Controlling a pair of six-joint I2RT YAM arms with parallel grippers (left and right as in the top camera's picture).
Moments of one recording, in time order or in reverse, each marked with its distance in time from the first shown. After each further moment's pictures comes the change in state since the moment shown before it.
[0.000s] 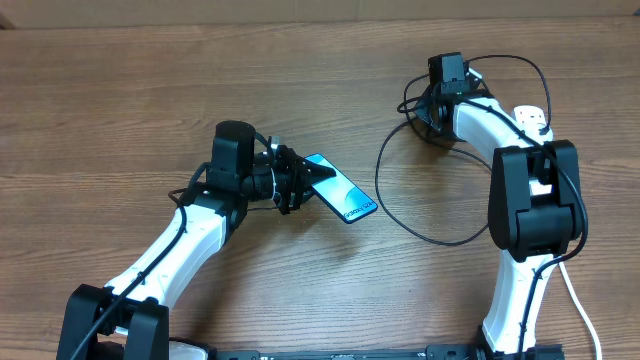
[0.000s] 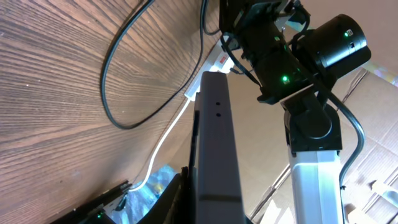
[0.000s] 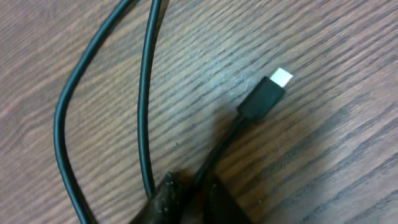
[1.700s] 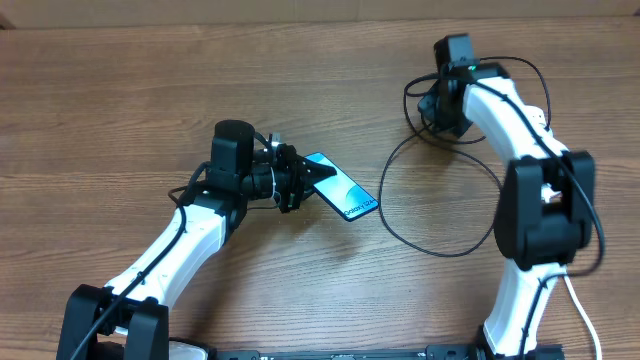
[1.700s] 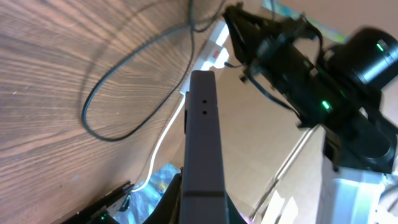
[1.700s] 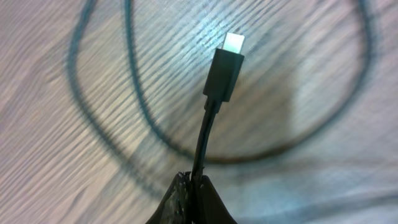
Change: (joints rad) left arm 0.009 0.000 0.000 0.037 0.029 0.040; right arm -0.006 -0.107 0.182 -0.460 -0.064 0.112
